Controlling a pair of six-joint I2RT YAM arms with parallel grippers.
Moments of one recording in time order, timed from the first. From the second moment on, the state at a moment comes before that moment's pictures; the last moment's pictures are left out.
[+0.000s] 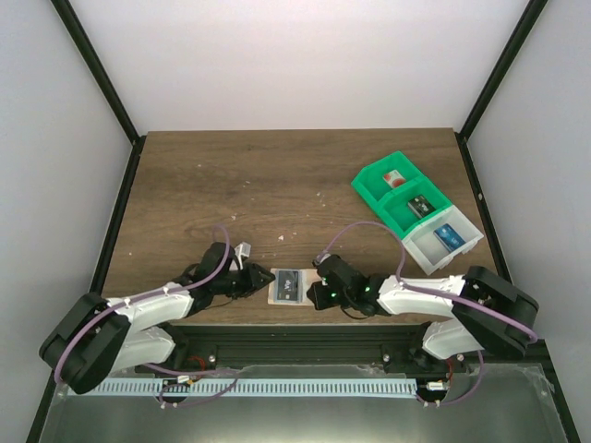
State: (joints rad) left arm -0.63 1.17 0.28 0.19 0.44 -1.04; right arm 1.00 1.36 0.48 -0.01 -0.05 0.72
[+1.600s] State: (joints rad) left arm -0.63 1.28 0.23 0.29 0.44 -0.99; right arm 0.90 1.60 0.51 0.34 -0.35 0.69
